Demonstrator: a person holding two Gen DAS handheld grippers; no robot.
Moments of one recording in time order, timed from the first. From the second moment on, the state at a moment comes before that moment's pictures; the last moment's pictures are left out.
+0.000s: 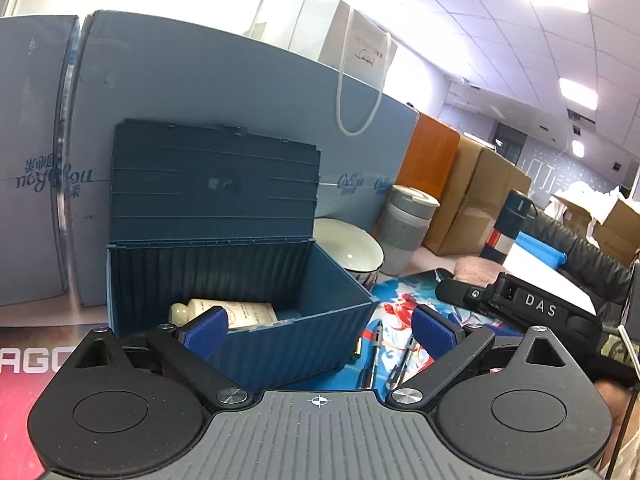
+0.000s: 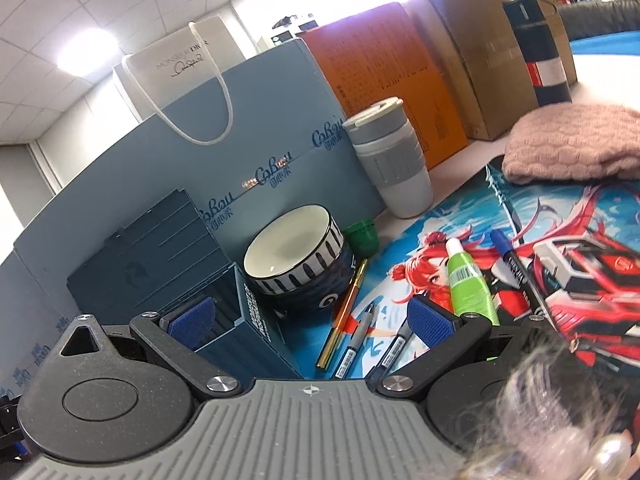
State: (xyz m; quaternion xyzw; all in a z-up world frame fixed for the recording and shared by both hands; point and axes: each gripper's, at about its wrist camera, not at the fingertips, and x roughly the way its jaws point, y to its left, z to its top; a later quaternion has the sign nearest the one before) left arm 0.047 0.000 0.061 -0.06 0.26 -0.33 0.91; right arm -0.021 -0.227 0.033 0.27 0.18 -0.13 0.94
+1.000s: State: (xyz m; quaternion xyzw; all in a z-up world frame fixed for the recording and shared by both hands) left arm 0.065 -0.017 0.032 -0.03 0.31 -0.34 0.89; right arm -0.022 -0.313 0.005 0.21 0.27 -0.22 0.91
